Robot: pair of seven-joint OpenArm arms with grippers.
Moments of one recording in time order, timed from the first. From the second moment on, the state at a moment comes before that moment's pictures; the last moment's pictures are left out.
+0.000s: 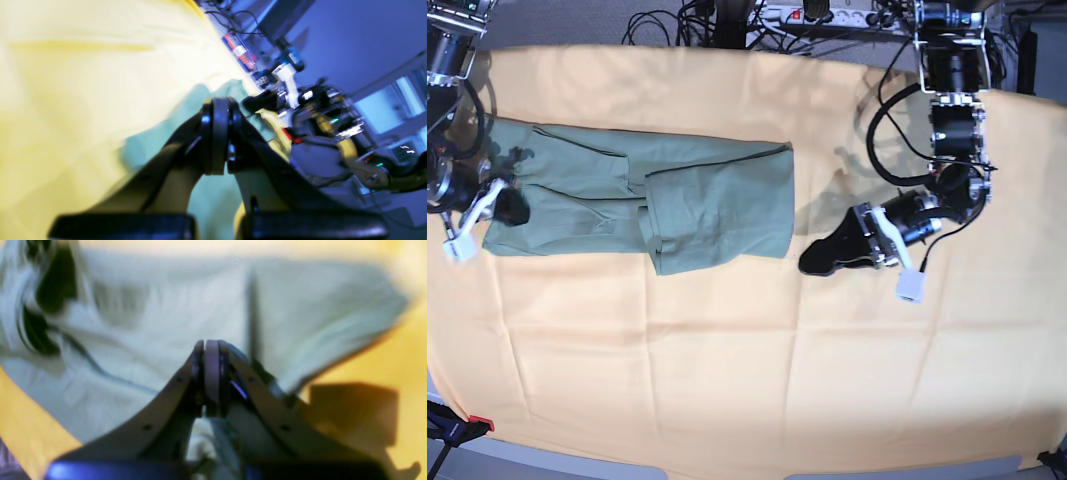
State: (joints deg) left arm -8.0 -16.5 -6.1 79.3 -81.7 -43.7 61.5; right arm 1.6 29.7 26.5 76.9 52.1 41.8 -63.2
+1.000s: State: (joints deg) left arm -8.1 -34.6 -8.5 79.3 -82.0 -43.7 61.9; right arm -8.6 24.8 44.3 71.9 67.0 39.5 -68.3
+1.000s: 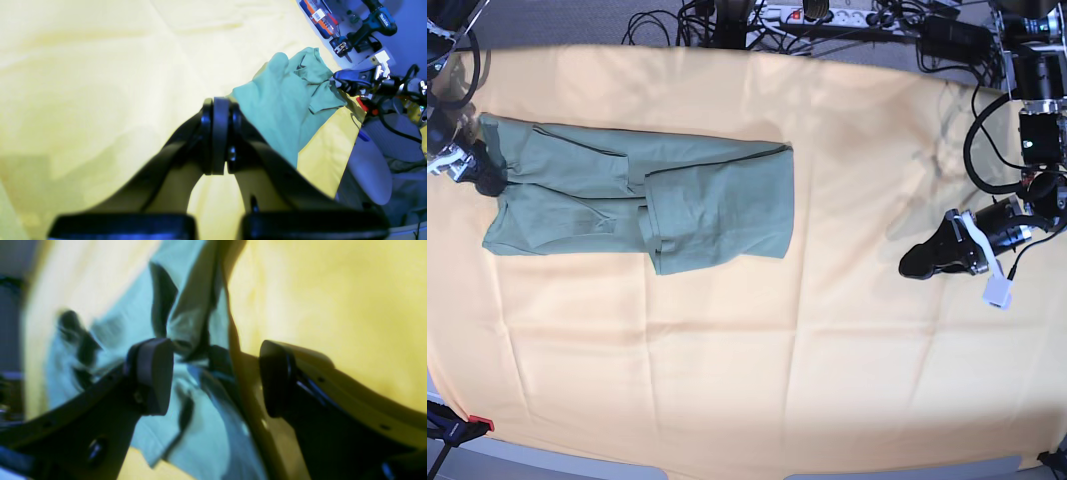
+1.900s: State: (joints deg) left arm -8.1 -34.6 -8.5 79.3 -82.4 -43.7 61.9; right arm -2.1 25.8 36.2 59.4 79.7 43.1 -79.9
